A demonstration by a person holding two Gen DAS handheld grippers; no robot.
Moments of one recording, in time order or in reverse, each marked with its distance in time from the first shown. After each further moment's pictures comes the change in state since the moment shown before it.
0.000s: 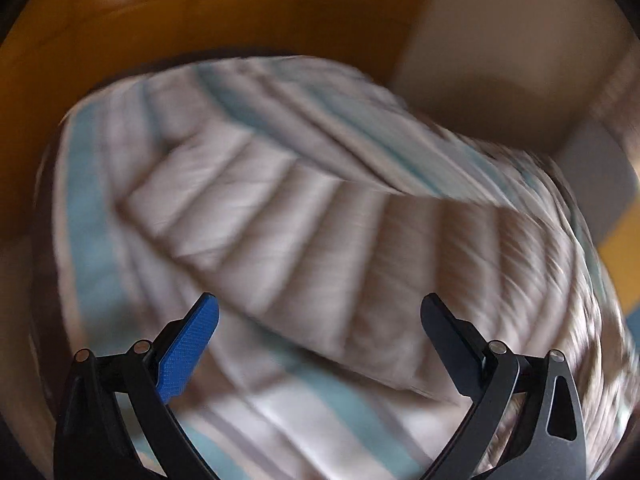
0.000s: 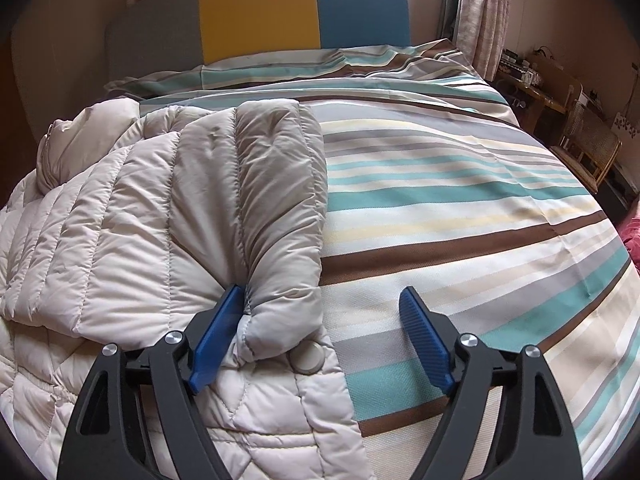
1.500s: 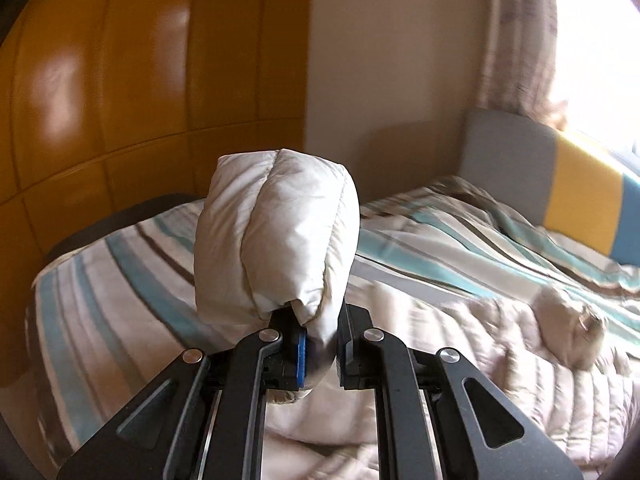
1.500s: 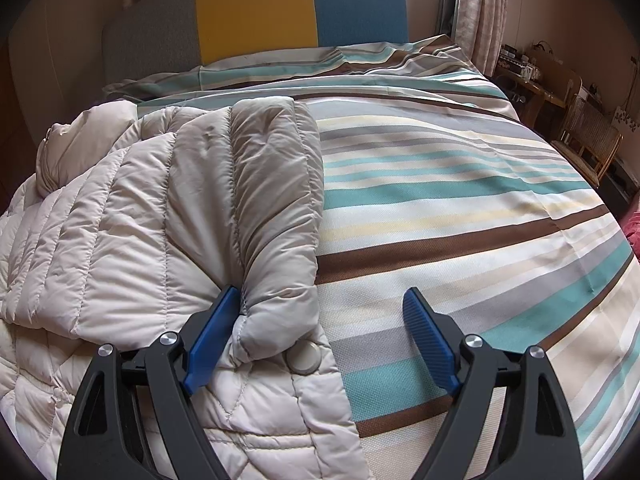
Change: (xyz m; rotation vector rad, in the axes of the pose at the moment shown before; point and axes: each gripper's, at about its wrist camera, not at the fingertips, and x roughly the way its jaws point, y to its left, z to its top) left arm -0.076 -0.181 -0.031 0.408 -0.386 -0.149; right arm 0.004 -0.003 0.001 0.020 0.006 0.005
